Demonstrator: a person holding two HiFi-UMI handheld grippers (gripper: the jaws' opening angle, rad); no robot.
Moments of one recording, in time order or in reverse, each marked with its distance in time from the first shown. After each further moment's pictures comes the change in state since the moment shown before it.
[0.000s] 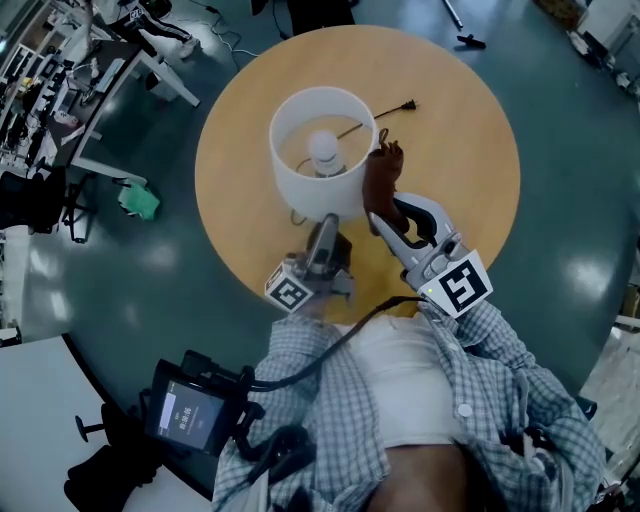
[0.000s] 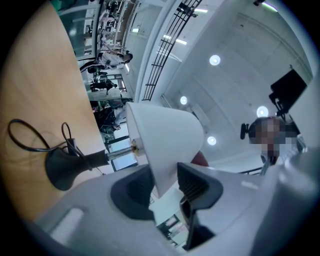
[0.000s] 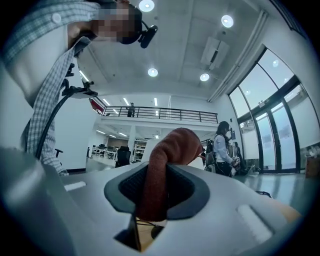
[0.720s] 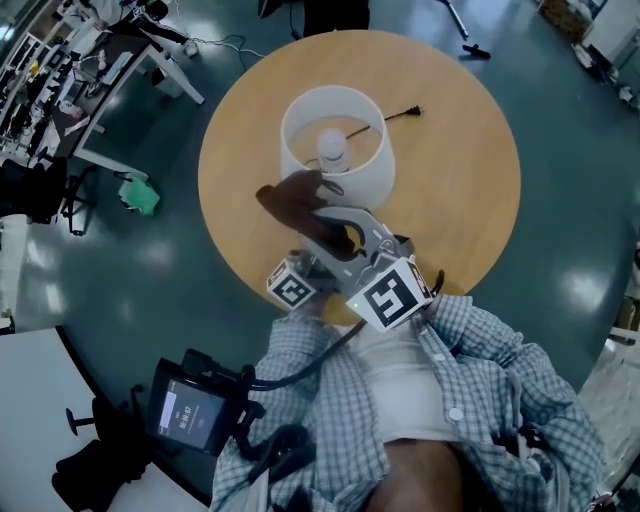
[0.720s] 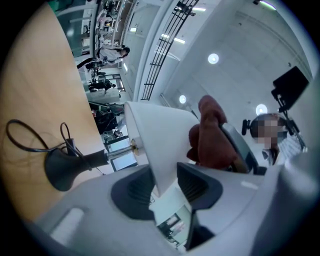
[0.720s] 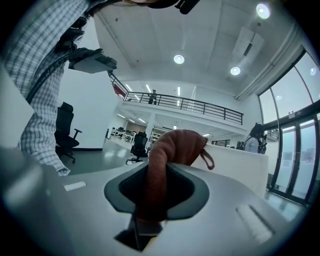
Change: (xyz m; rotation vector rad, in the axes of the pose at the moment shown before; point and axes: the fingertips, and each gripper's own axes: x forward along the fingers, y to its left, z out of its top) left arm 0.008 0.008 0.002 0.020 0.010 0.003; right arm 0.082 0.085 -0.009 -0.236 0.175 0.217
